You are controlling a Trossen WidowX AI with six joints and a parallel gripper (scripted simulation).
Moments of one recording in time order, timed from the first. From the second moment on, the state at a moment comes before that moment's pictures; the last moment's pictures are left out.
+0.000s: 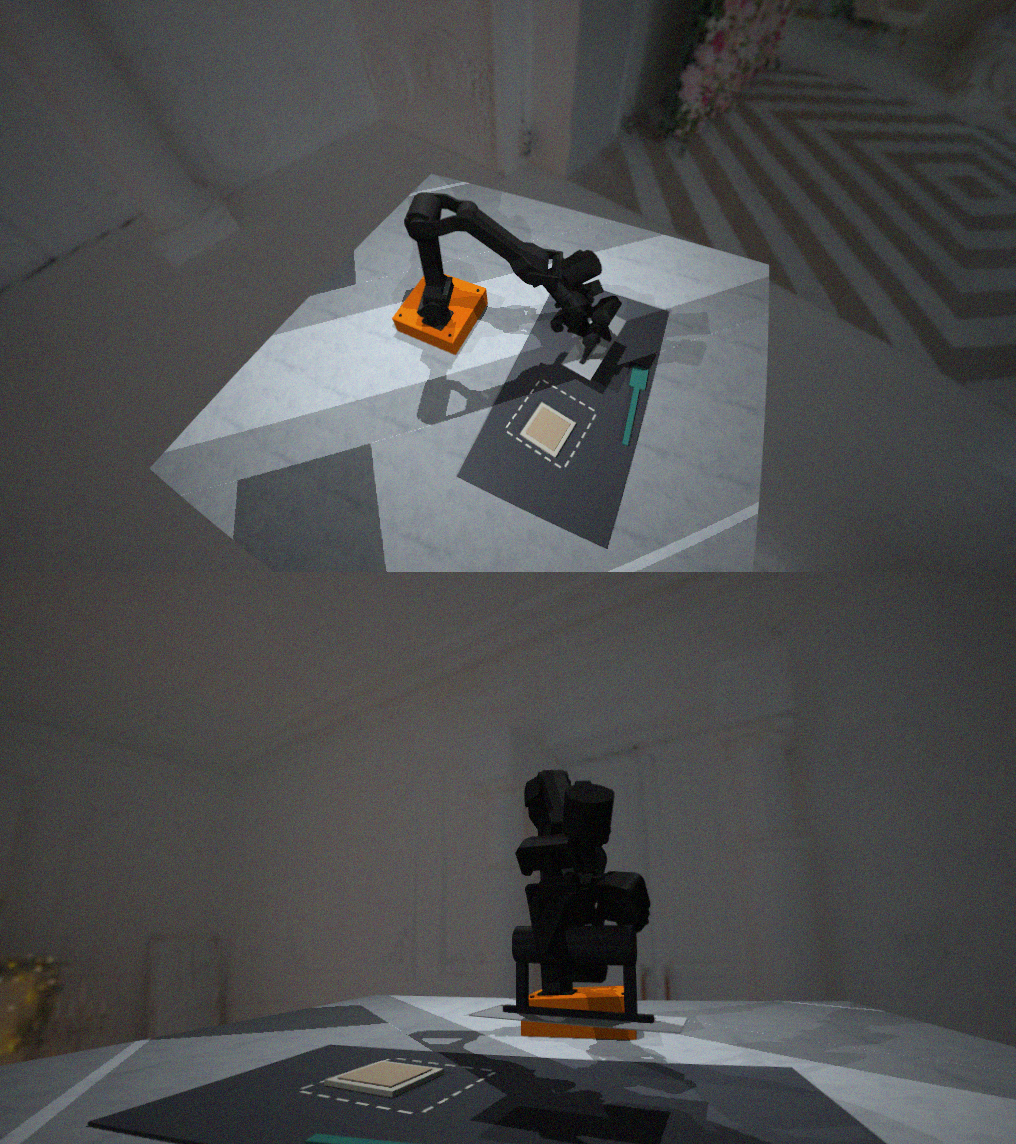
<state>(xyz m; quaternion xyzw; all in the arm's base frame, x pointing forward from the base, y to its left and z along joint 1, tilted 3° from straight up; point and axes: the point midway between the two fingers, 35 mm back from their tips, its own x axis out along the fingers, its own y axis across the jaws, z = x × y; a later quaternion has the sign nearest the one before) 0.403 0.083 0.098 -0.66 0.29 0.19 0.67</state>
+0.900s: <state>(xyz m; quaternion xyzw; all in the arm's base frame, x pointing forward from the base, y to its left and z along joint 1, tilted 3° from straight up) 0.391 0.096 0.077 -0.63 0.34 0.20 0.67</state>
